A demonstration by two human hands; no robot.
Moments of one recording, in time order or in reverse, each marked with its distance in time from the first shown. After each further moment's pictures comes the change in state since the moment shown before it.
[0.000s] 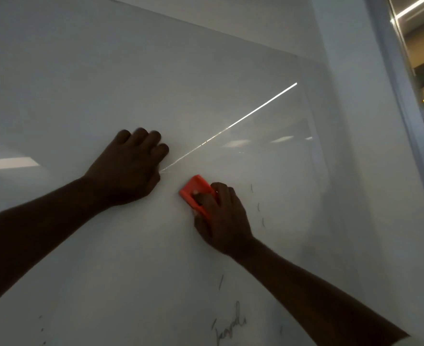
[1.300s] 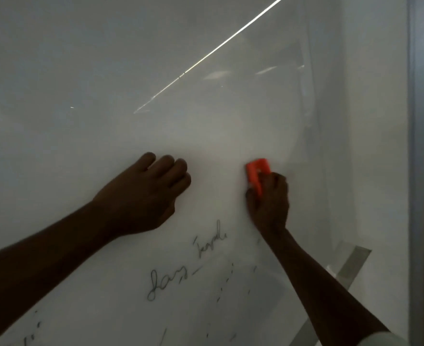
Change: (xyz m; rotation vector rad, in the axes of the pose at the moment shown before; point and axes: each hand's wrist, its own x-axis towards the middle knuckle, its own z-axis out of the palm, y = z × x) left_hand -0.086 0.152 0.025 -0.192 -0.106 0.342; right_hand -0.193 0.045 -0.024 -0.176 -0.008 0.692
